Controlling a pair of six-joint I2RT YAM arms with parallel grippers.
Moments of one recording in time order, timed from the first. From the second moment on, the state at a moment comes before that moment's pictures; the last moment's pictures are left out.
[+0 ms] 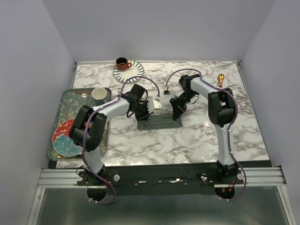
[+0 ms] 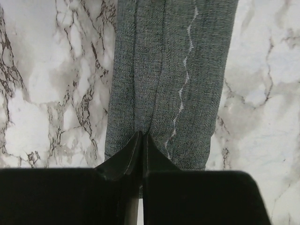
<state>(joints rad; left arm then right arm) -0.52 1.75 1.13 -0.46 0.48 0.78 0.33 2.29 1.78 -1.21 -0.77 -0.78</state>
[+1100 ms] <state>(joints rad) -0.53 1.63 0.91 -0.61 0.56 0.61 0.51 2.20 1.55 -1.14 -0.80 -0.70</state>
